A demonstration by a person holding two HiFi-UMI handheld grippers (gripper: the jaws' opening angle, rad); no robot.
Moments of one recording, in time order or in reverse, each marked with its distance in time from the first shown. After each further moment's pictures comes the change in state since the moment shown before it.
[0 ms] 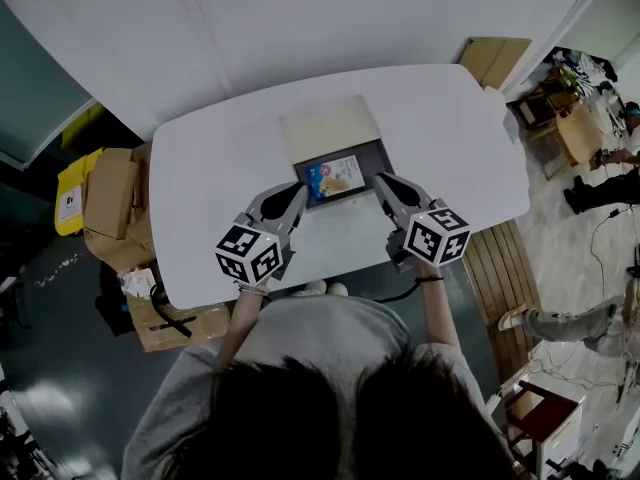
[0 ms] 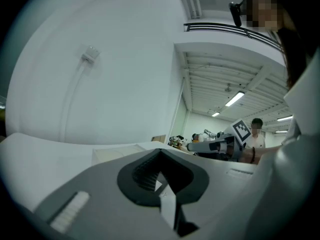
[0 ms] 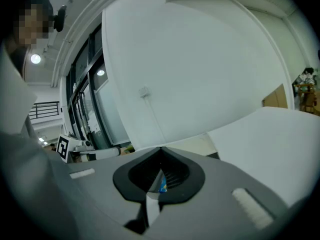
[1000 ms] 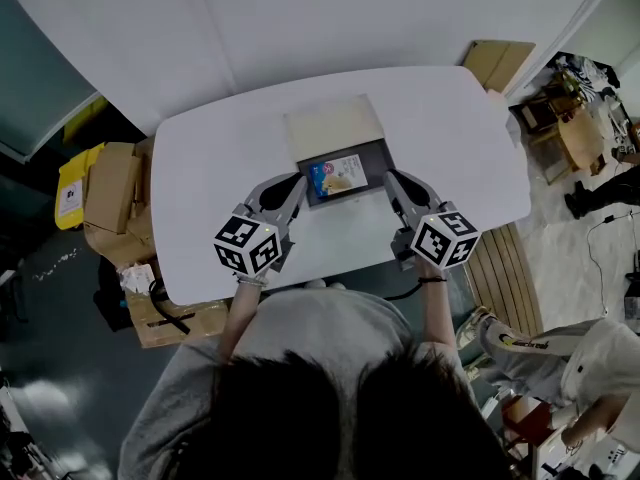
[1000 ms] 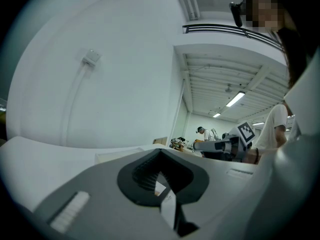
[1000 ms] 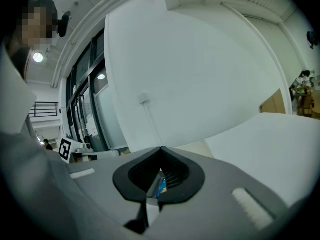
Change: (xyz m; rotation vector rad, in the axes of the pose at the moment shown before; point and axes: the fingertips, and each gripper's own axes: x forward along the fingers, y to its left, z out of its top) left arm 0.000 0.011 0.011 0.013 -0.028 0.011; right arm -0.009 -0.003 0.015 -0.015 -0.079 -0.019
